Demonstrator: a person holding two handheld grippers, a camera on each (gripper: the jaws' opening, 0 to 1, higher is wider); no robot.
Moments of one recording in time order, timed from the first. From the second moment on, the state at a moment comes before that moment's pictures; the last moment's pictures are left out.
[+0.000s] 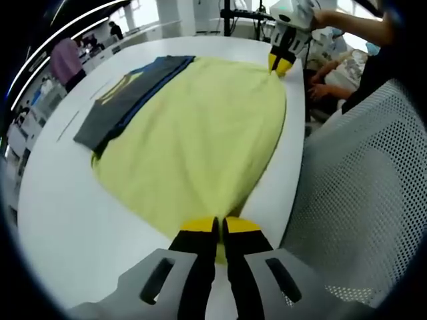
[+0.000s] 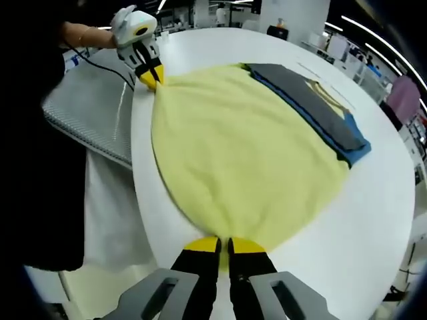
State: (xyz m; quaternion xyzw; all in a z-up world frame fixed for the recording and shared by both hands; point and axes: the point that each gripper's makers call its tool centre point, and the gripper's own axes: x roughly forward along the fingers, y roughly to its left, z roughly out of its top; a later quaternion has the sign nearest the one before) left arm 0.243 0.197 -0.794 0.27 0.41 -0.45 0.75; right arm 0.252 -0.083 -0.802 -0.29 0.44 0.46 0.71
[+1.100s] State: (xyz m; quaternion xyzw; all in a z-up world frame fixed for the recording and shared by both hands) left arm 0.235 0.203 -0.740 0.29 0.41 -0.47 0.73; right arm 0.242 -0.077 -0.739 -0.28 0.45 0.48 0.70
